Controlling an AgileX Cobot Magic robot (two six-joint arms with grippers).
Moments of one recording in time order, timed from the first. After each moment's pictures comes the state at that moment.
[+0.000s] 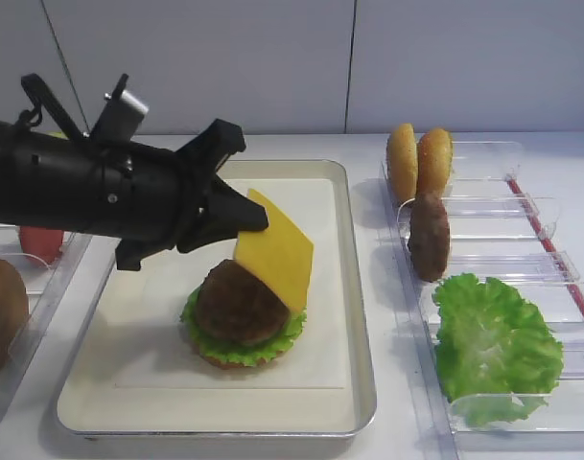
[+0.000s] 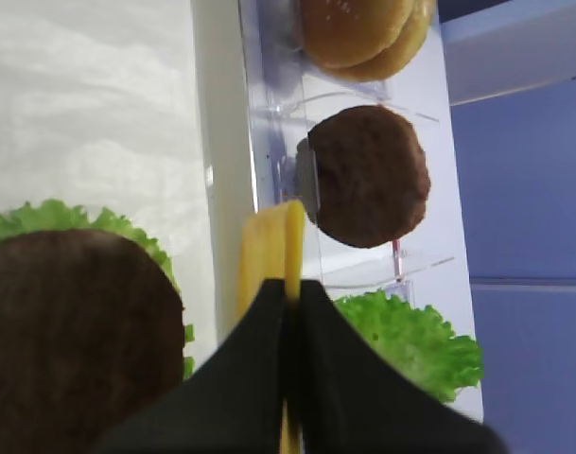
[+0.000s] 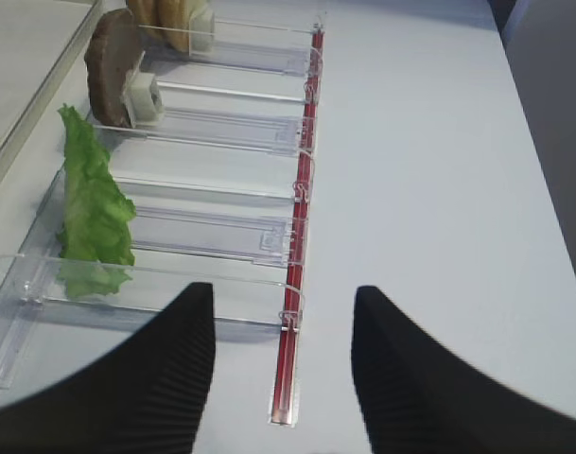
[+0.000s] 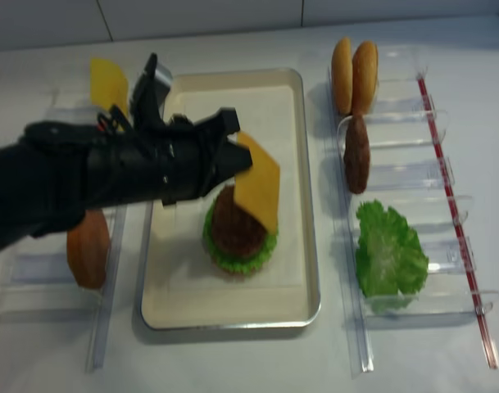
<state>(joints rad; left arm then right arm) -0.41 1.48 -0.79 -1.55 0.59 0.73 0.08 -0.02 -0.47 0.02 1.15 -0.05</state>
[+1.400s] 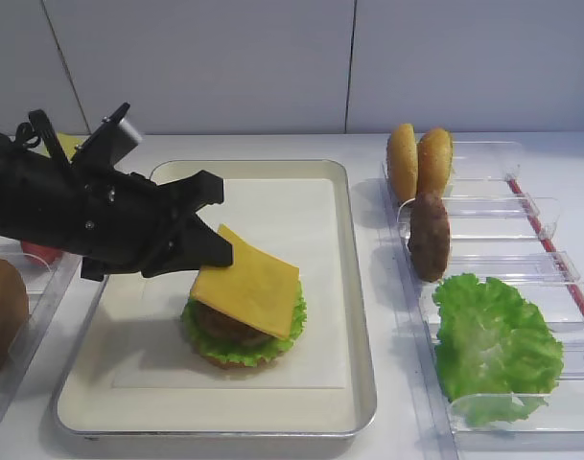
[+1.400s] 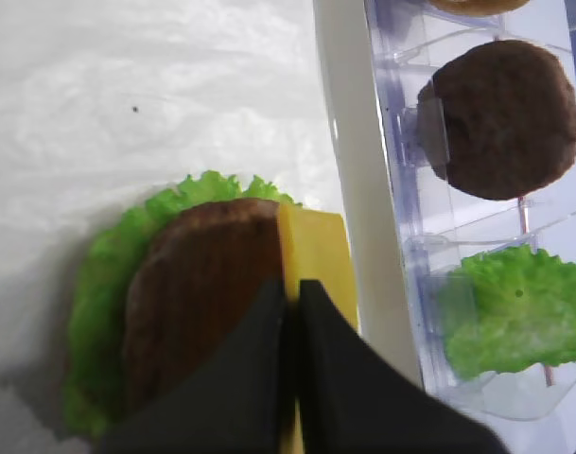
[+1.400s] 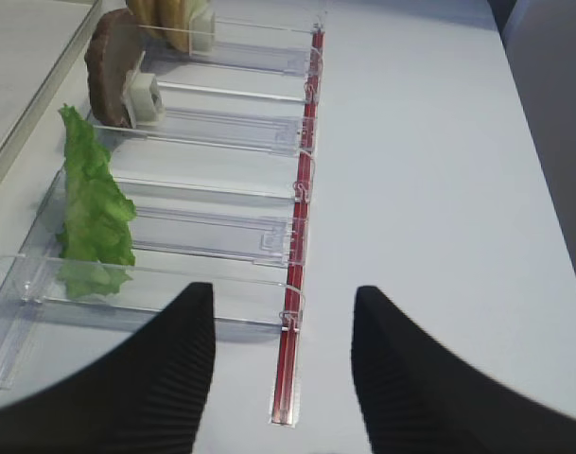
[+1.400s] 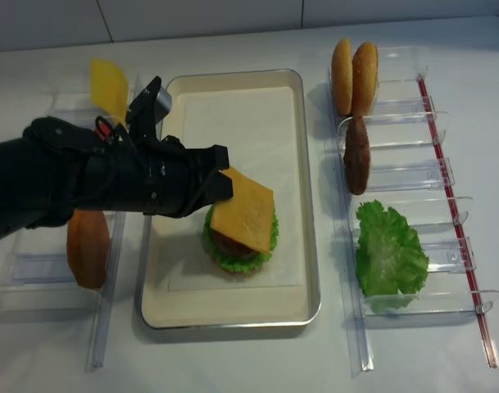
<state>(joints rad) -0.34 1.53 -0.79 -1.27 0.62 0.68 0.08 -0.02 -0.47 0.02 1.15 -0.05</state>
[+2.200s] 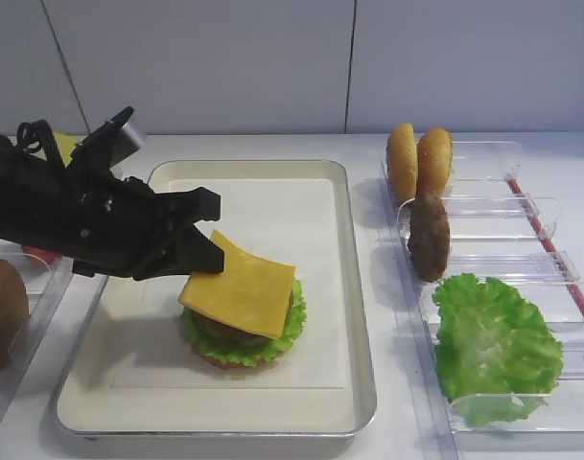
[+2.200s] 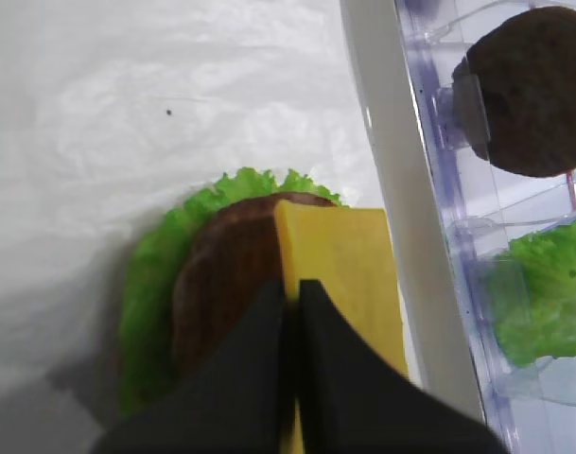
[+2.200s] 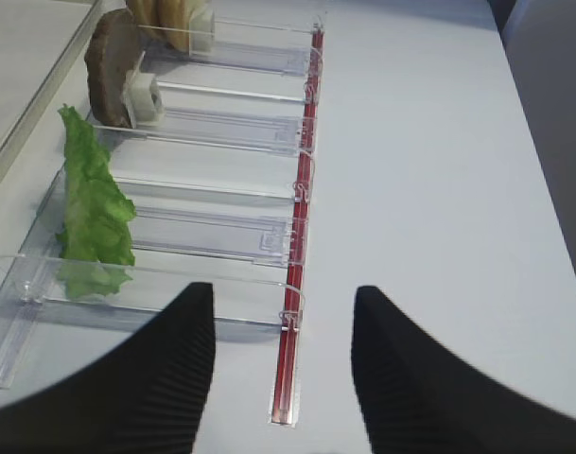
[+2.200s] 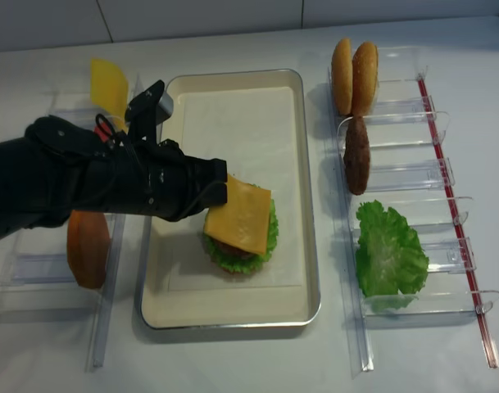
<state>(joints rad) -0.34 1.53 -0.79 -1.19 0.59 0.71 0.08 -0.02 -0.47 0.02 1.15 -0.05</state>
